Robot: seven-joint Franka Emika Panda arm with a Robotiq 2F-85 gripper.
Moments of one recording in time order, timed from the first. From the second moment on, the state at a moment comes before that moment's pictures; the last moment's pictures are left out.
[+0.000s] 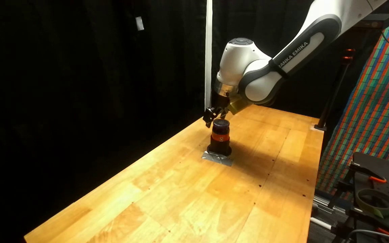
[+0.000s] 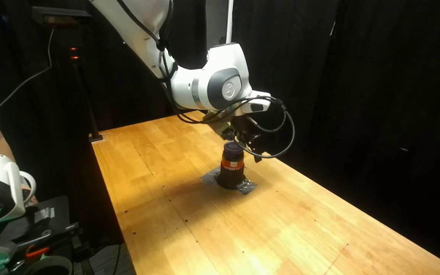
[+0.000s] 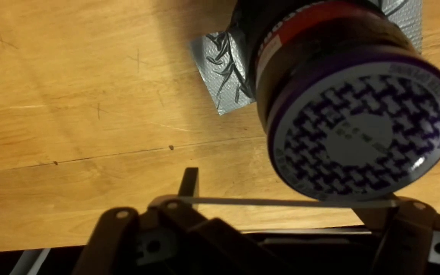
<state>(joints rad) 0.22 0.59 -0.10 -1.81 -0.26 2.68 0.49</state>
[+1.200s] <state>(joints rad) 0.28 0.56 -0.11 -1.81 -0.19 2.50 0.55</state>
